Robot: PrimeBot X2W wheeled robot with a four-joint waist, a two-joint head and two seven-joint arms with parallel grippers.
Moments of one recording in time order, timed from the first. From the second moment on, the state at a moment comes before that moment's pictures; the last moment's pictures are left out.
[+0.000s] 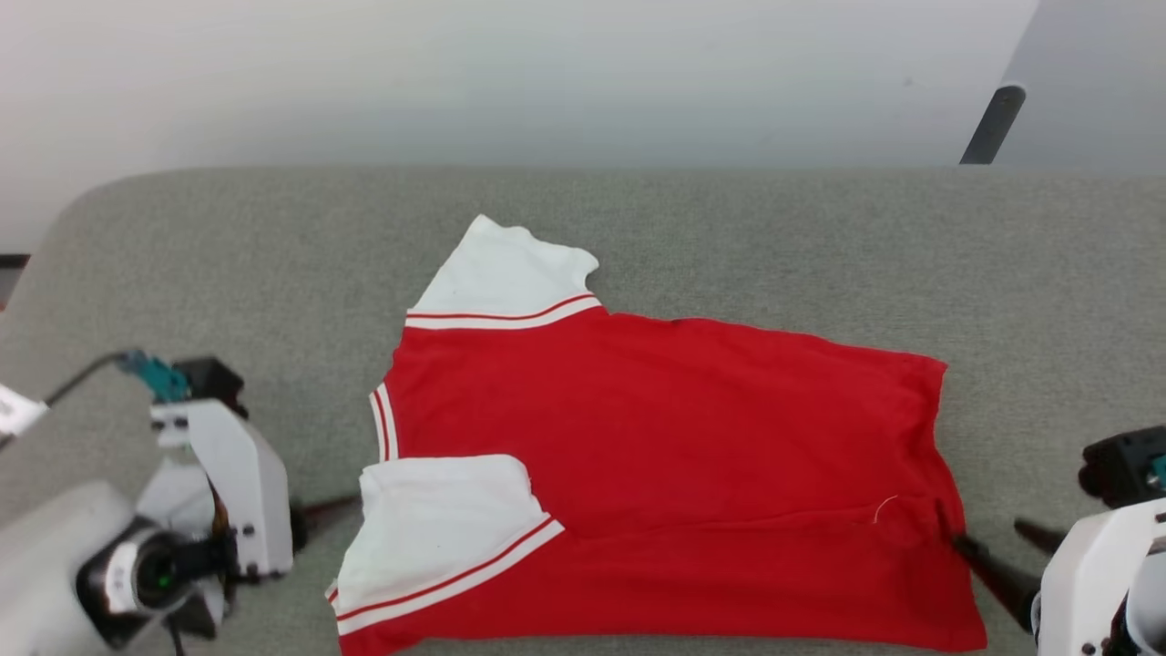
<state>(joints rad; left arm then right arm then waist) -0.71 0.96 -1.09 0.12 -1.60 0.23 0.48 -0.01 -0.35 -0.01 -0.23 0.53 0.13 0.94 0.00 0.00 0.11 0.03</state>
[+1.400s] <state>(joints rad) -1.34 0.77 -1.03 0.71 -1.28 -0.04 0.49 -0.24 -0.24 0.06 -0.32 0.16 0.13 -0.07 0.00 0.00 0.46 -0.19</state>
